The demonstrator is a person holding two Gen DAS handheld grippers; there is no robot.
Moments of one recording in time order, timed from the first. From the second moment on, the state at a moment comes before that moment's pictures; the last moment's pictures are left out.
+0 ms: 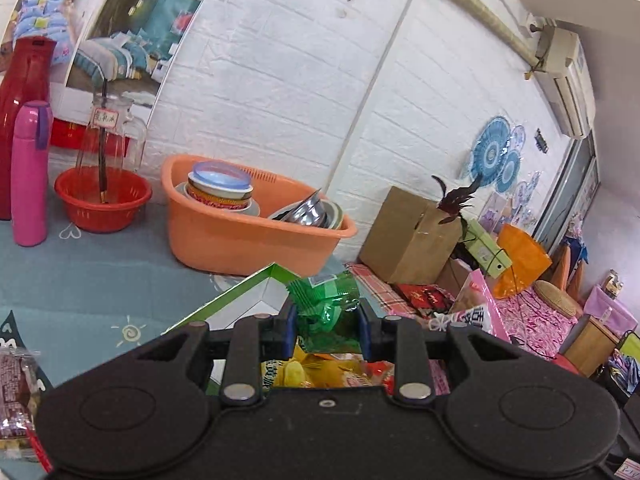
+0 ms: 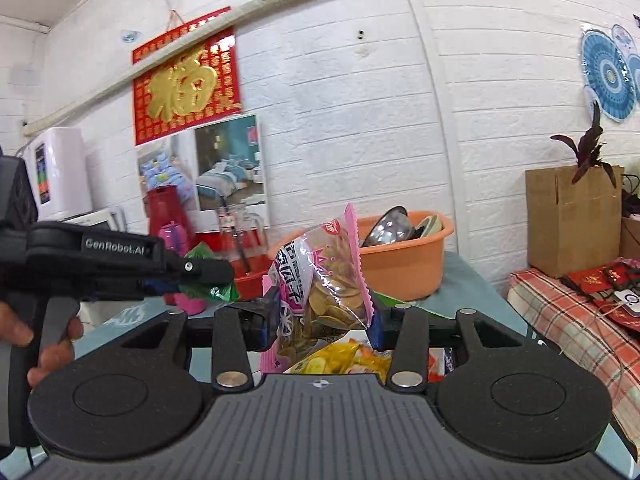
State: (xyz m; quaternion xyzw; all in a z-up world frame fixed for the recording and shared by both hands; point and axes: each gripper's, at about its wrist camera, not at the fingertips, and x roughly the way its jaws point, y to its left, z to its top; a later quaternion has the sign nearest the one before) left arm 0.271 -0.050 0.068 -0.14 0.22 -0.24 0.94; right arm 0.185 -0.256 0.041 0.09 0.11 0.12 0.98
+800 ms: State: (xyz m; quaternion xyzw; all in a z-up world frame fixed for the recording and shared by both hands) left arm 0.296 -0.048 0.032 -0.12 0.28 -0.20 0.93; right arm 0.228 -0.248 0.010 0.05 0.19 0.11 0.97
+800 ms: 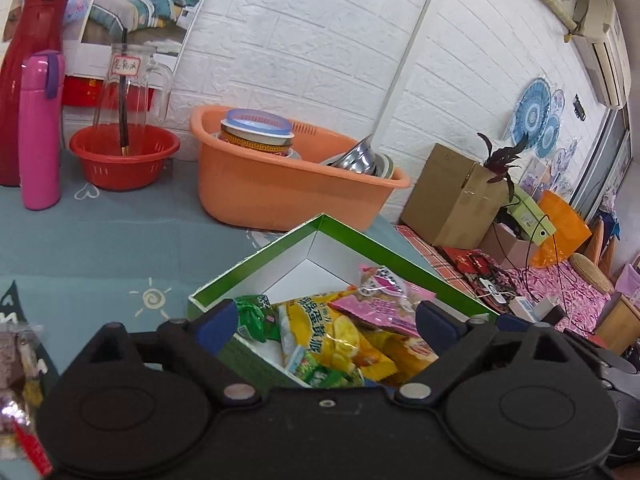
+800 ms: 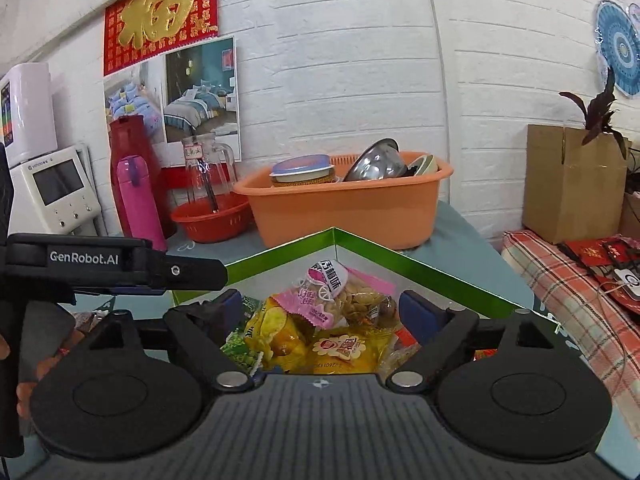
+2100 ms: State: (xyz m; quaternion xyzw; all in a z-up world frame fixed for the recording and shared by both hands) left arm 0.173 0.143 -0.031 -0.22 0.34 -0.05 0.91; right arm 0.104 -0.172 0.006 0.06 0.24 0.26 0.93
